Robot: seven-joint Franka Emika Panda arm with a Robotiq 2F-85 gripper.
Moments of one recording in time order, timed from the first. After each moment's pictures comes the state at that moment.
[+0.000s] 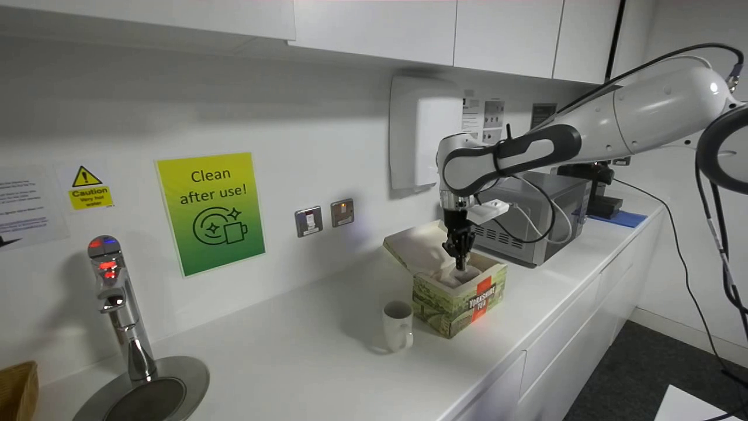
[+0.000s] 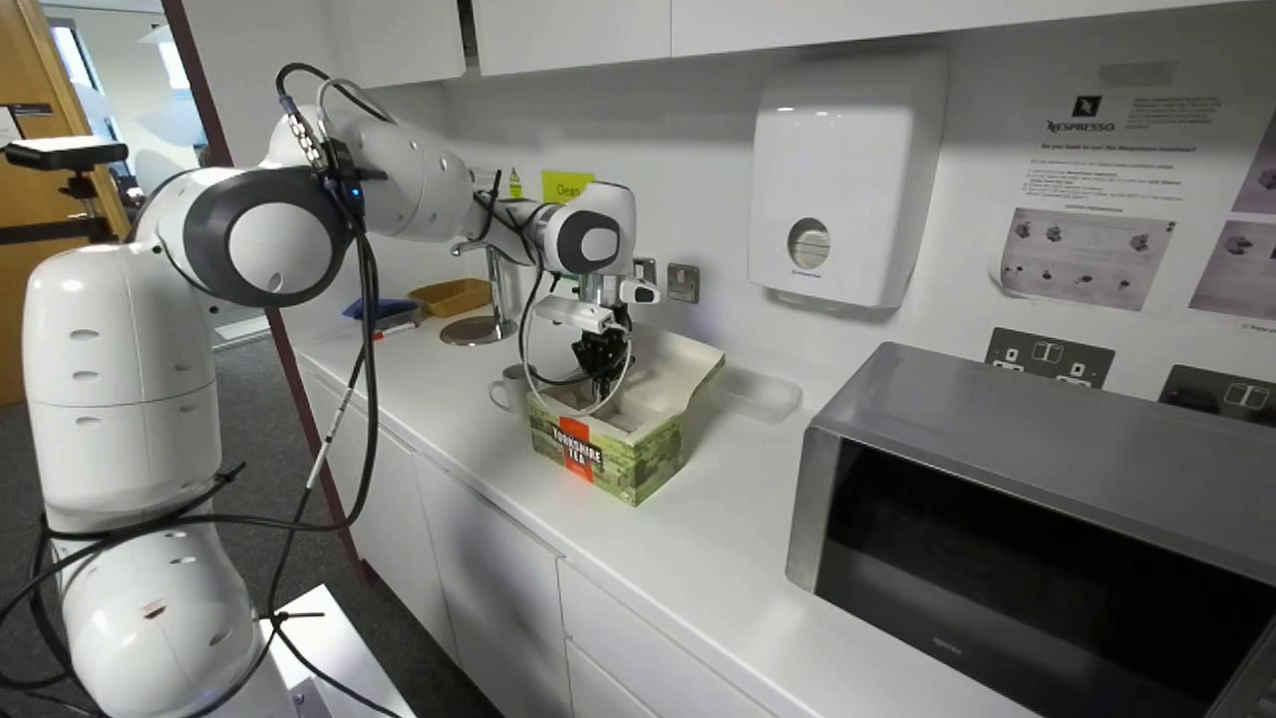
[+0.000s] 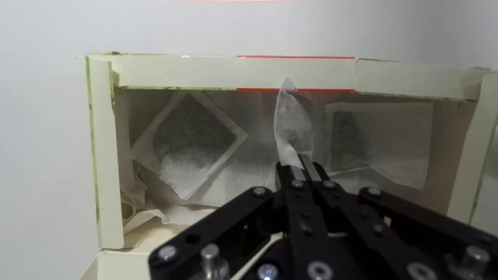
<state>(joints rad) 0.04 0.23 0.01 -1.75 -0.01 1.85 -0.02</state>
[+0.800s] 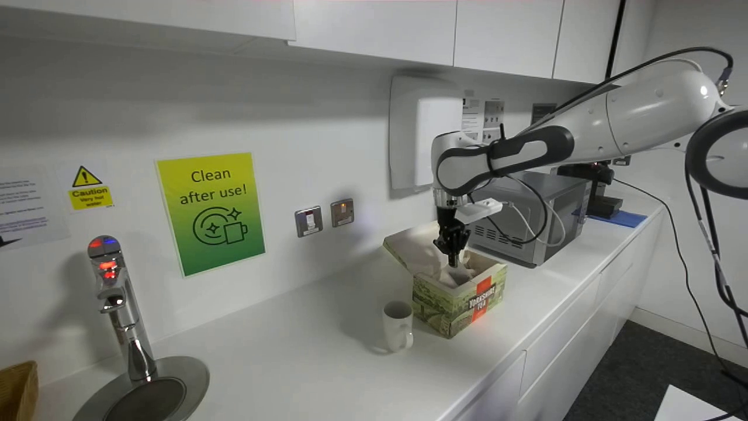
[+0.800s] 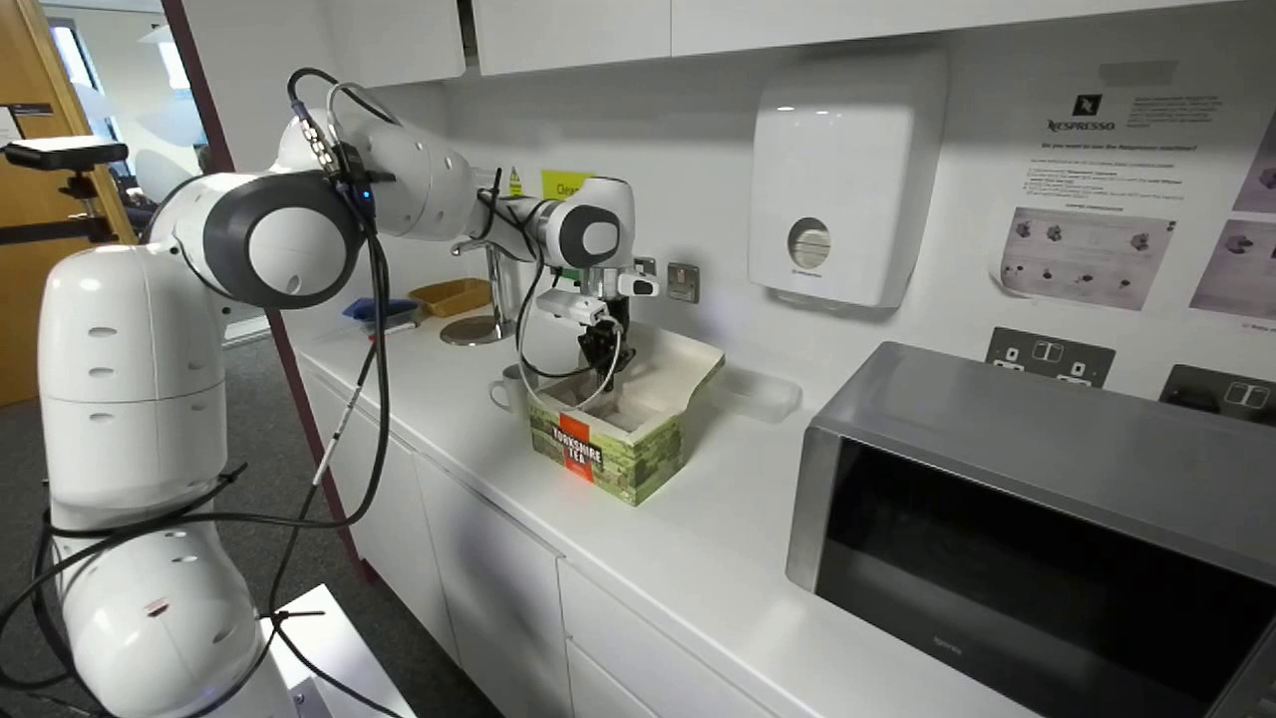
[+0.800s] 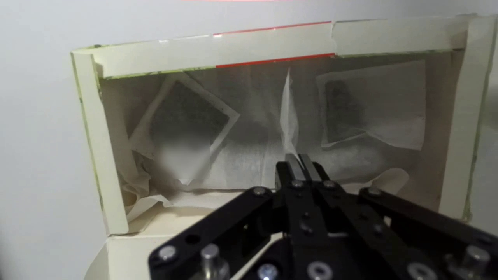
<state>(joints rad) 0.06 0.26 0.01 -1.69 -0.03 1.86 0.12</state>
